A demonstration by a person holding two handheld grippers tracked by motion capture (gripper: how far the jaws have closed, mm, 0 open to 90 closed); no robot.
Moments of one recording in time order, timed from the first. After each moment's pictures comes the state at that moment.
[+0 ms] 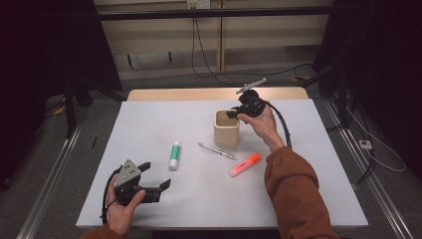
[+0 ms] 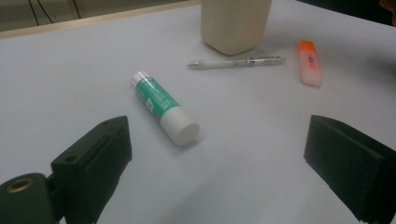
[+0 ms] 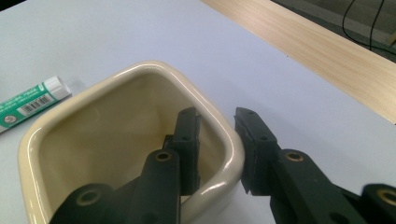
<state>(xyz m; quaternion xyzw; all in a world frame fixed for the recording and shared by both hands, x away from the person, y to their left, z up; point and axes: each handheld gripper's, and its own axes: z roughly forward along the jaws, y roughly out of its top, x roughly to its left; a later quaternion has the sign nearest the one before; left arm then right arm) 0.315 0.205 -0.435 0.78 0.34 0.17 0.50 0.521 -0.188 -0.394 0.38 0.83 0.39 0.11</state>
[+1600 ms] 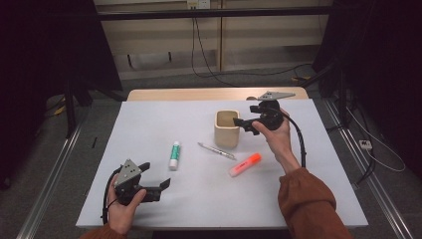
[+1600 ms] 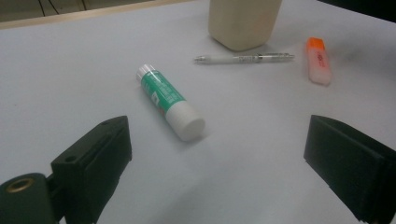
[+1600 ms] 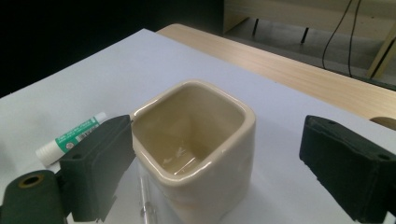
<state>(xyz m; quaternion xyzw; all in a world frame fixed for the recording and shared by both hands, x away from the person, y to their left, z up) 0.316 0.204 -0.436 0.78 0.36 0.17 0.49 0.451 -0.218 -0.378 0.41 0.75 0.50 0.16</state>
